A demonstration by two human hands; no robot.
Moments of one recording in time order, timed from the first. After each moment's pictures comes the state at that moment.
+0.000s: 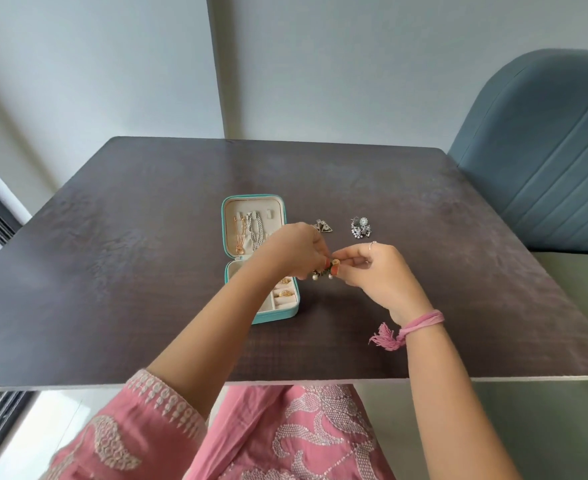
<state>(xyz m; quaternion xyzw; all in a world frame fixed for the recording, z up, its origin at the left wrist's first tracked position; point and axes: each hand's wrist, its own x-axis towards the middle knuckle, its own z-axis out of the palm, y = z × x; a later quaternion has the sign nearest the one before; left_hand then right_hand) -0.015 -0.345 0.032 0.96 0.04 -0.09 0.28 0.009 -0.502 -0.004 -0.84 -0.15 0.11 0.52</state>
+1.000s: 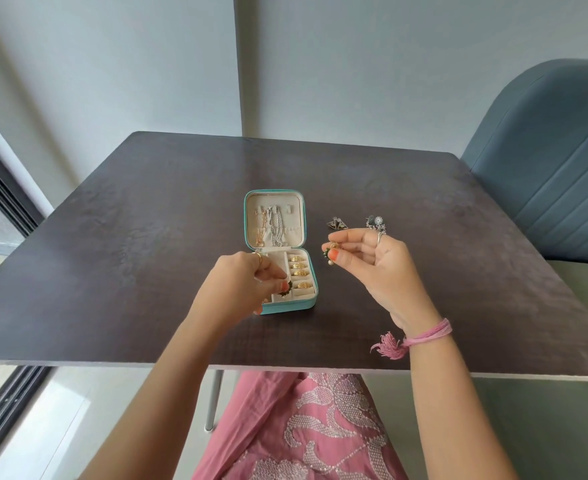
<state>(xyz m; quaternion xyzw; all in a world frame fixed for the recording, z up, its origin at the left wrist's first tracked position) -0.117 -0.294 0.006 0.91 0.16 0.04 0.38 -0.032 -0.484 0.019 -0.73 -0.23 0.10 0.64</state>
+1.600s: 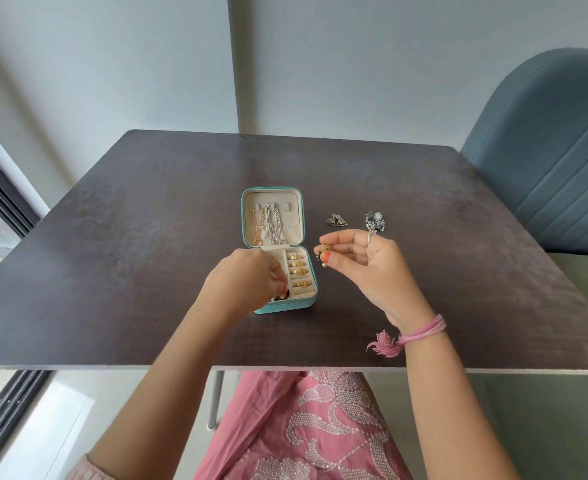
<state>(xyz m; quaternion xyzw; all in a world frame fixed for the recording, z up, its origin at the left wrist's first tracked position) -0.099 -0.296 0.013 0.96 0.15 -0.05 0.23 -0.030 -0.478 0.012 -0.74 -0.25 0.11 0.61</state>
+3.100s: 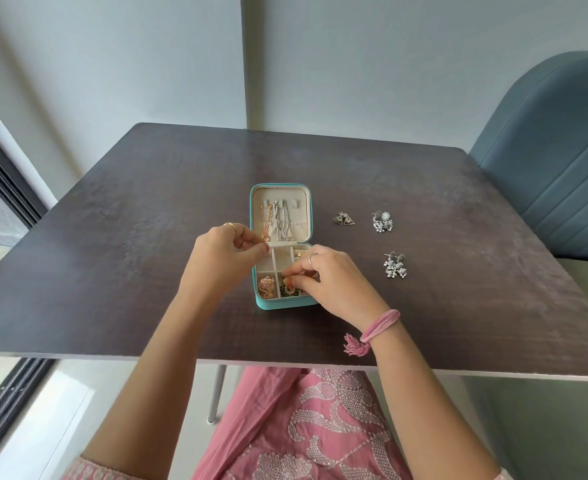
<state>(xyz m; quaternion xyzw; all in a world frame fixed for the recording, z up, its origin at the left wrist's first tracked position) -0.107 -0.268 0.008 0.88 0.24 0.15 0.39 -0.037 -0.435 -0.008 -0.87 -0.38 0.07 0.30</state>
